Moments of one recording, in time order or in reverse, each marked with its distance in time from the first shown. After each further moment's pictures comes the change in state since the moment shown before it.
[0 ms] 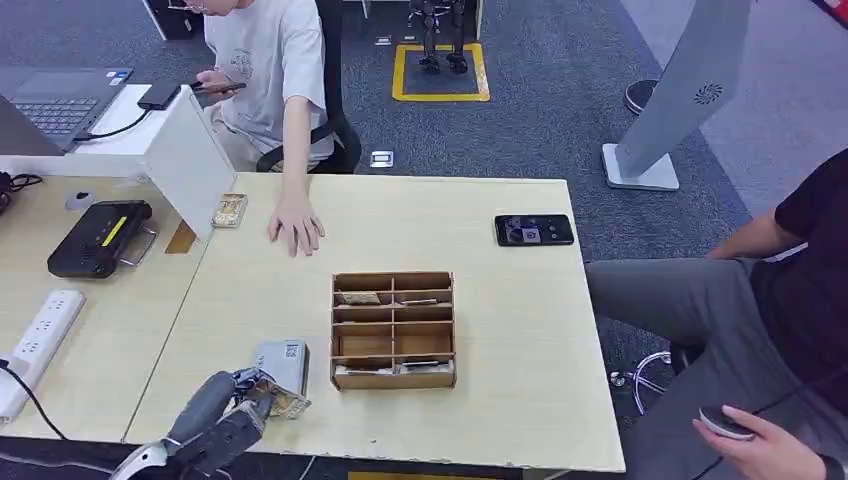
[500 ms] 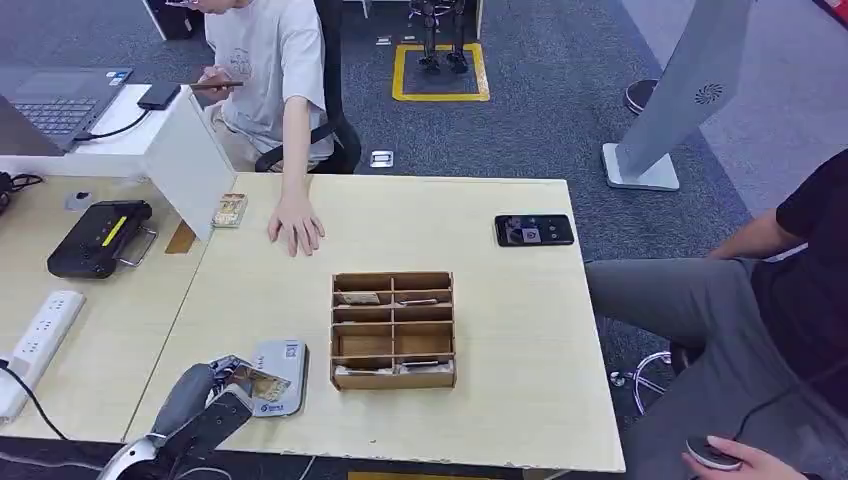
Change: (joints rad) left arm 0.004 -0.048 0.090 0.040 -0.078 0.067 0.029; right arm 0.000 0.000 0.001 0.000 0.000 -0.002 0.000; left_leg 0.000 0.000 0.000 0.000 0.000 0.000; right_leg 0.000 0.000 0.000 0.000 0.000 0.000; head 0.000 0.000
